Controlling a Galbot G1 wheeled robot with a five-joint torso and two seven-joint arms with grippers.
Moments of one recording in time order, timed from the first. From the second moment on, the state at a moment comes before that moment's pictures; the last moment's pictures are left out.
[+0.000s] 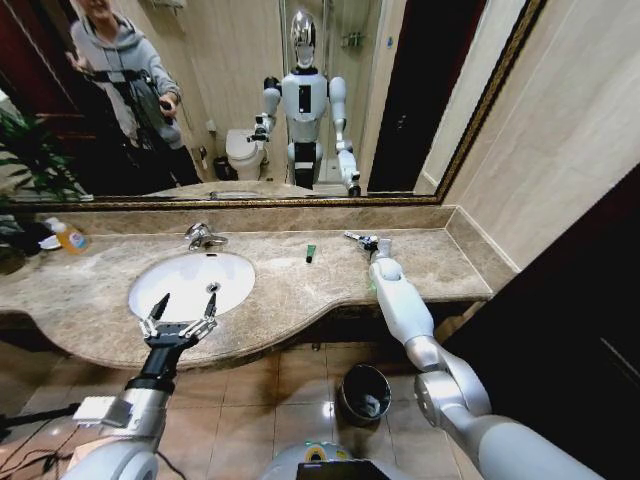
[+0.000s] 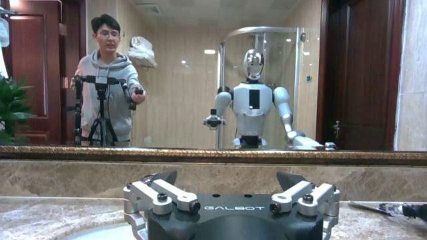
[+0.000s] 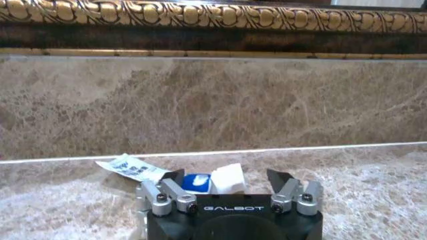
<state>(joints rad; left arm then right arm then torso) 1.84 -1.36 -0.82 -2.47 -0.37 0.04 0.05 -0.38 1.45 0.40 0.87 0.18 -0.18 0.15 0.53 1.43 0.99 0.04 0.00</state>
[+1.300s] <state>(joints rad) 1.84 -1.36 -0.82 -2.47 -0.37 0.04 0.05 -1.00 1.25 0.49 1.76 0.62 -0.28 0.26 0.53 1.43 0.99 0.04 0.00</state>
